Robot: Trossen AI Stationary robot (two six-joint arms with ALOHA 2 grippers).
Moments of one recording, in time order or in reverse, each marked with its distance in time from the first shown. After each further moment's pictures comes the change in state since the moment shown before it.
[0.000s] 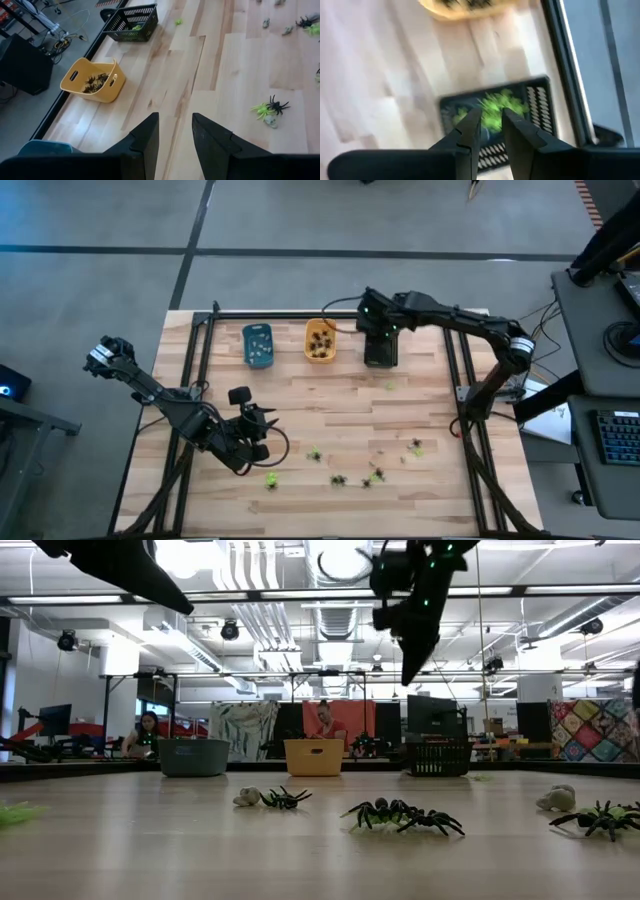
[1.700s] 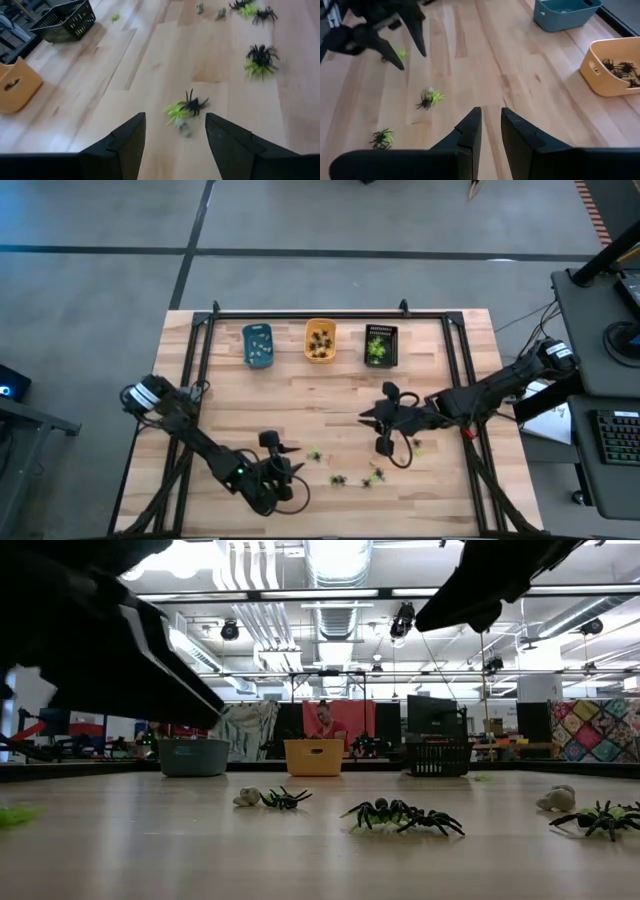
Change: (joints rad) left arm -0.117 0.546 -0.001 0.594 -0.045 -0.018; right arm 0.849 -0.360 -0.693 0.889 0.357 0.557
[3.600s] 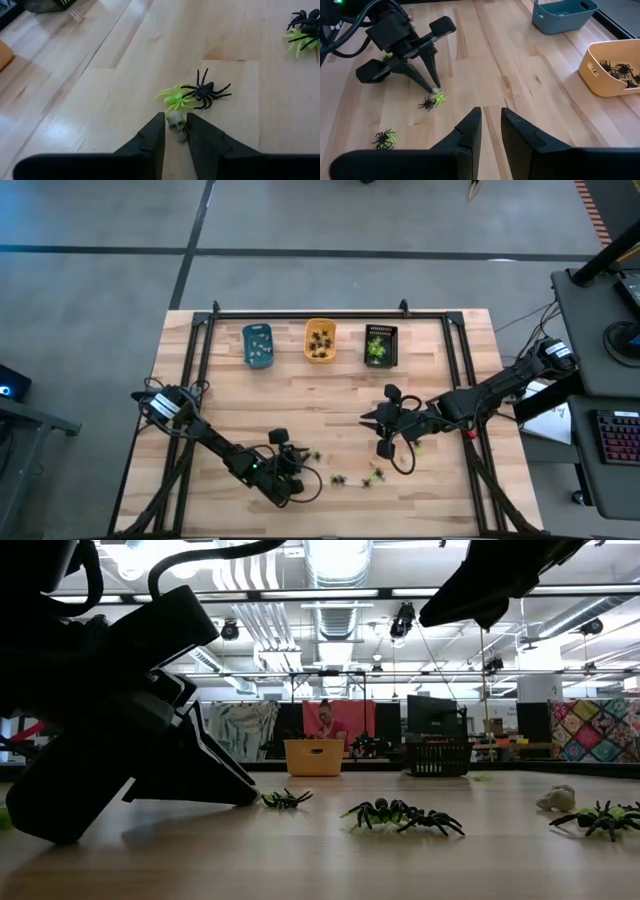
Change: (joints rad) left arm 0.096 0.169 -0.014 0.180 0.057 -0.004; right arm 0.039 0.001 0.000 -0.001 0.050 0.020
